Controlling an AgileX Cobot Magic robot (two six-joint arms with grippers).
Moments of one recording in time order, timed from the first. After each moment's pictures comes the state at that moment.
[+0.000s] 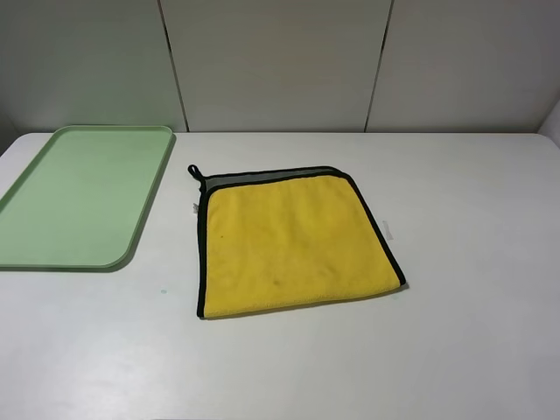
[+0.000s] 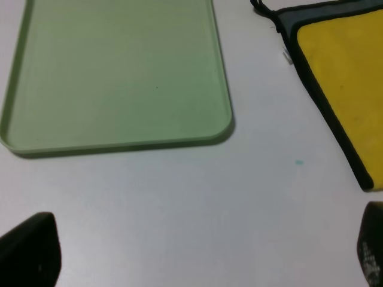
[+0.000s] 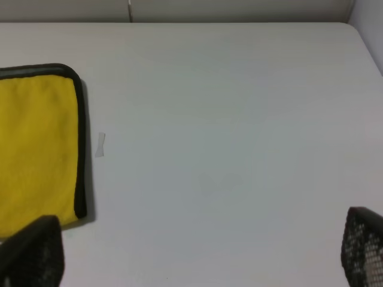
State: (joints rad) left arm -0.06 0.00 -0.49 0.01 1.05 0.03; right arm 0.02 -0.01 -0.49 0.00 1.03 -0.05
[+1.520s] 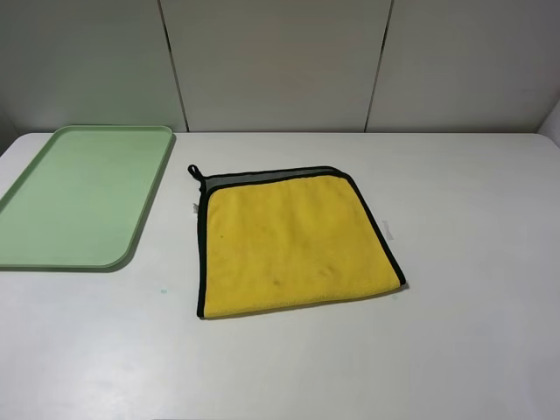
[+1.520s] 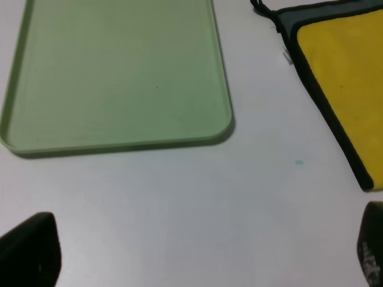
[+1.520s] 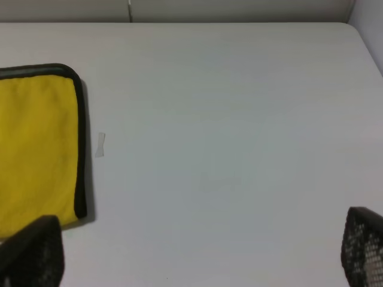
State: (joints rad) left arm -0.06 0.00 -0.49 0.01 1.05 0.03; right arm 0.02 -0.01 -0.49 0.00 1.03 -0.05
